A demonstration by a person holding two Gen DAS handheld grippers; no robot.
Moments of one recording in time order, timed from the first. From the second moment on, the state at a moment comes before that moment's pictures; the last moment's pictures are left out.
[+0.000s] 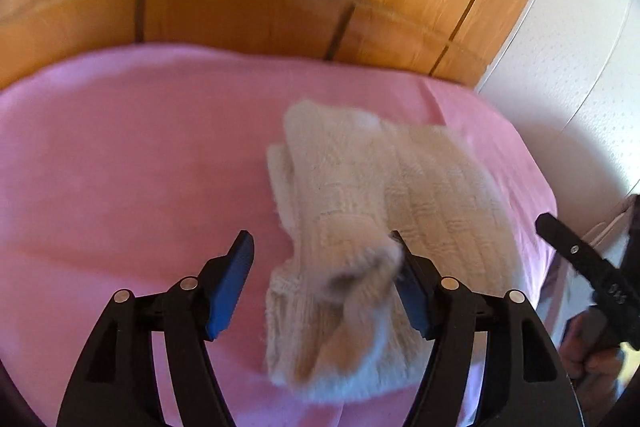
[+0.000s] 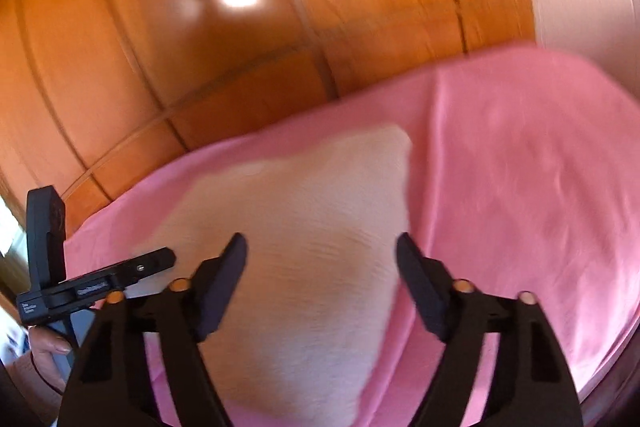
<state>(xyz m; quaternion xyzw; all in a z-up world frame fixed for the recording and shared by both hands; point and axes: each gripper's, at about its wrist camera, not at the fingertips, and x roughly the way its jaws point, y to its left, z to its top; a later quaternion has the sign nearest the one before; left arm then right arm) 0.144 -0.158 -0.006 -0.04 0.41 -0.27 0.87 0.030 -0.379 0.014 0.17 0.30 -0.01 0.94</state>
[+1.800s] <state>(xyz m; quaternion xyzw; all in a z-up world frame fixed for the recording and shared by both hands) 0.028 -0.107 0.028 0.01 0.31 -0.14 0.94 -0.013 -0.277 0.010 0.09 0.32 -0.19 0.92</state>
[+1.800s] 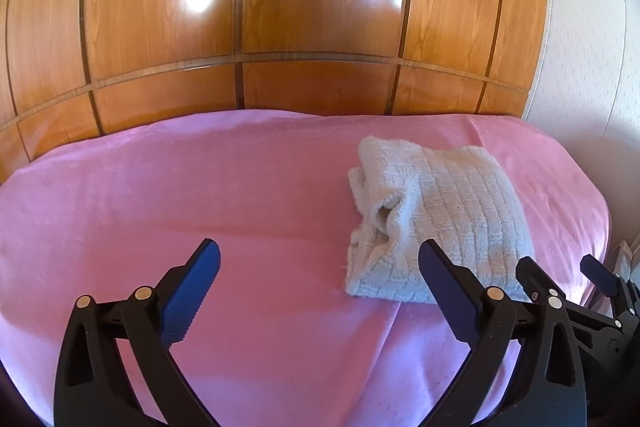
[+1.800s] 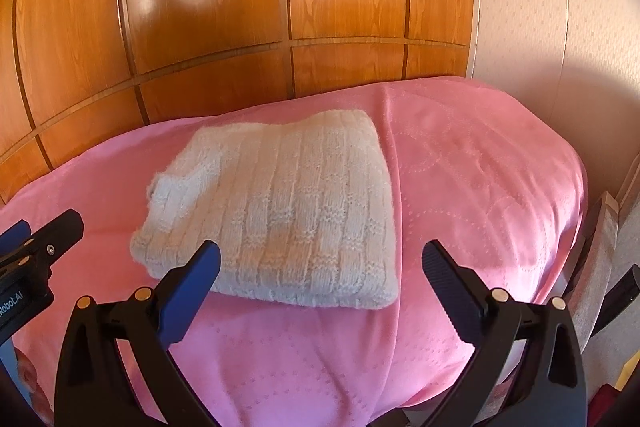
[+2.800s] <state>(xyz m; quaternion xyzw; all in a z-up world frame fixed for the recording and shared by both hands) 0.017 -0.103 0.043 0.01 0.29 -0.15 0.95 -0.017 -0.274 0.017 0.10 0.31 -0.19 0.93</state>
